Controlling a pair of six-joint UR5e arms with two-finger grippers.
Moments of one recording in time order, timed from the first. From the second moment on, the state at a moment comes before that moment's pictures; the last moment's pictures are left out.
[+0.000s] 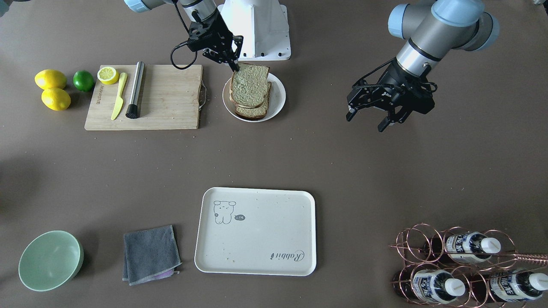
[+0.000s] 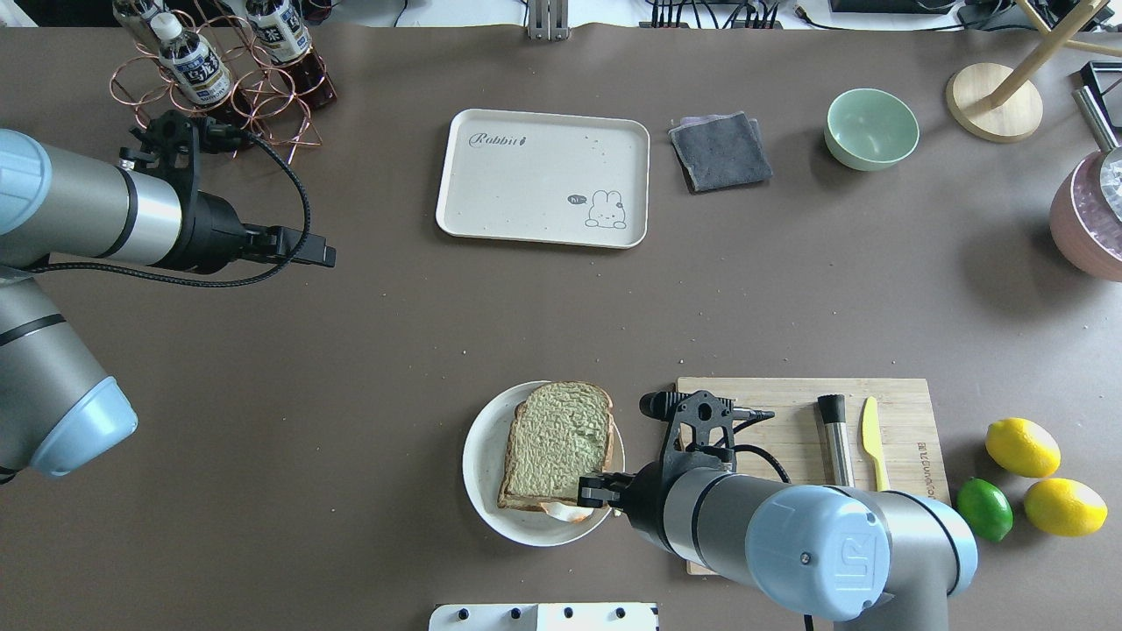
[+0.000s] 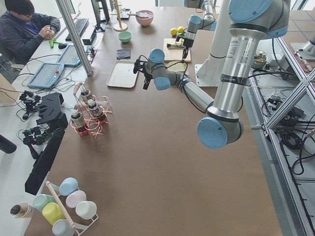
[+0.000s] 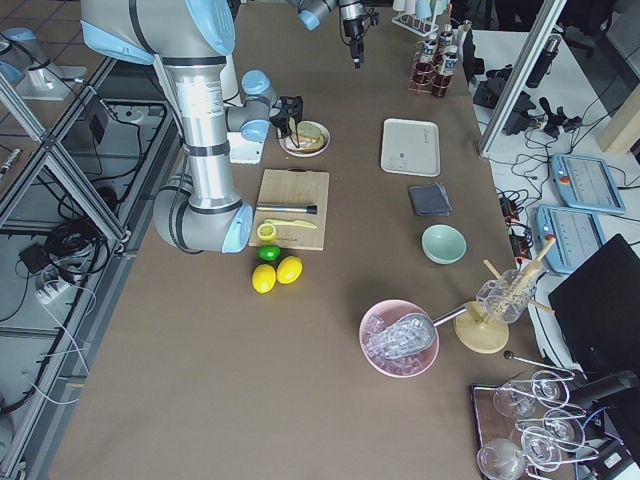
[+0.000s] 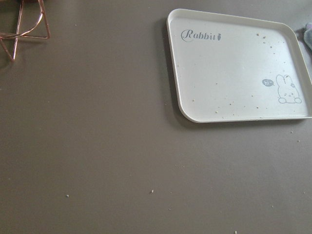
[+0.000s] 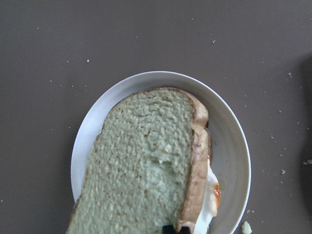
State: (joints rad) left arm -0.79 -1.80 -1.91 -2.13 -2.01 -1.04; right arm 0.10 -1.25 2.02 -1.16 1.44 1.54
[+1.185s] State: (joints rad) left arm -0.78 -1.81 -1.91 -2.13 -2.01 -1.05; right arm 0.09 -1.21 1.97 -1.16 1.37 1.62
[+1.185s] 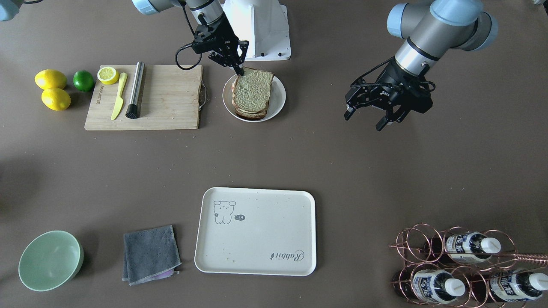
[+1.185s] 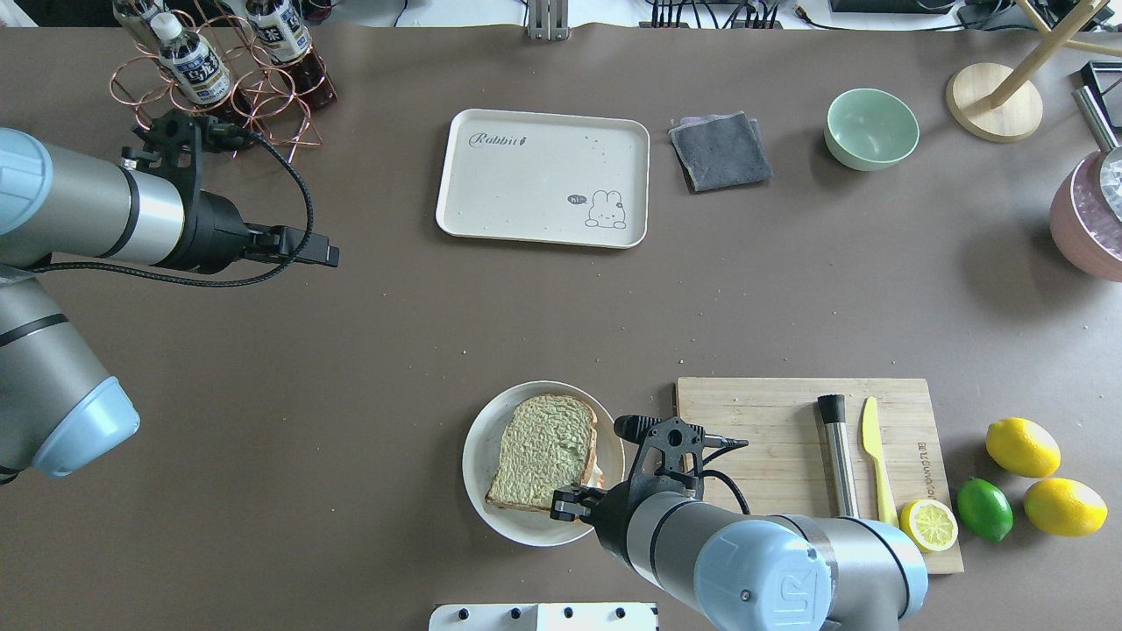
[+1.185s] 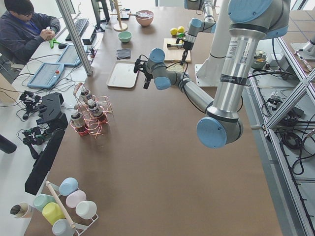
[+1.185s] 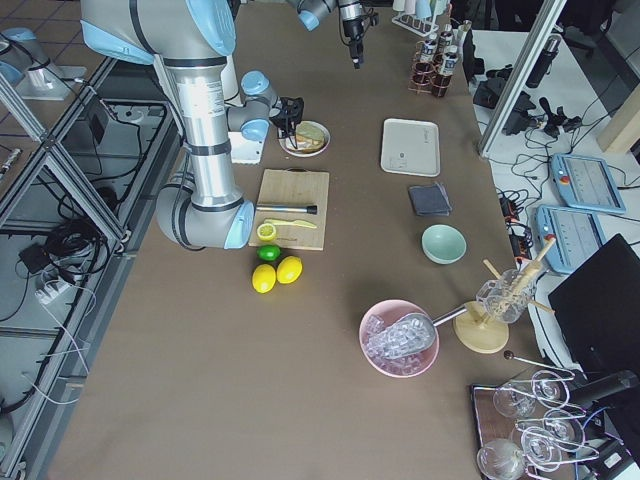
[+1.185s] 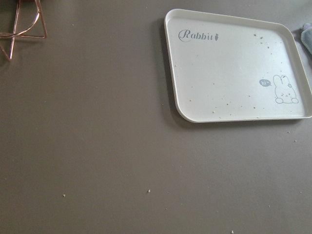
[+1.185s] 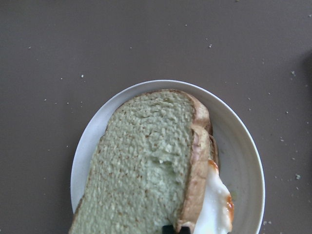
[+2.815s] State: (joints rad) left arm -0.75 -1.81 -1.91 -2.14 -2.00 -1.07; right arm 0.24 -1.21 1.96 -1.20 1.49 1.53
